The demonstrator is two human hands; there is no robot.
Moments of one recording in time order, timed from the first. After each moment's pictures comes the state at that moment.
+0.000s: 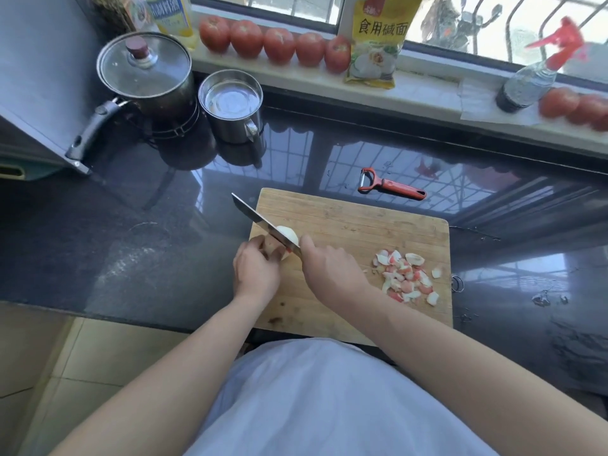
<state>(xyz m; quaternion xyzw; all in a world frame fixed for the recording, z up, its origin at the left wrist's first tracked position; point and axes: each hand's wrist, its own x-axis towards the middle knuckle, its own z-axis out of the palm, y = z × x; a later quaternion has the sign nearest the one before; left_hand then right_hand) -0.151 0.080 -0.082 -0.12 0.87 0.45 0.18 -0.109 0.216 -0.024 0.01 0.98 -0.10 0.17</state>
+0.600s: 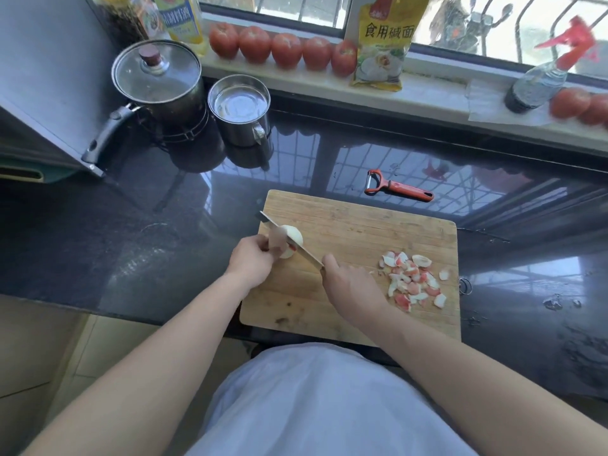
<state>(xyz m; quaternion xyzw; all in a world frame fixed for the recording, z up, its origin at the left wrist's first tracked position) -0.181 0.055 -0.070 -0.09 0.83 0.46 0.31 -0.078 0.234 -0.045 0.02 0.98 -0.06 0.18</state>
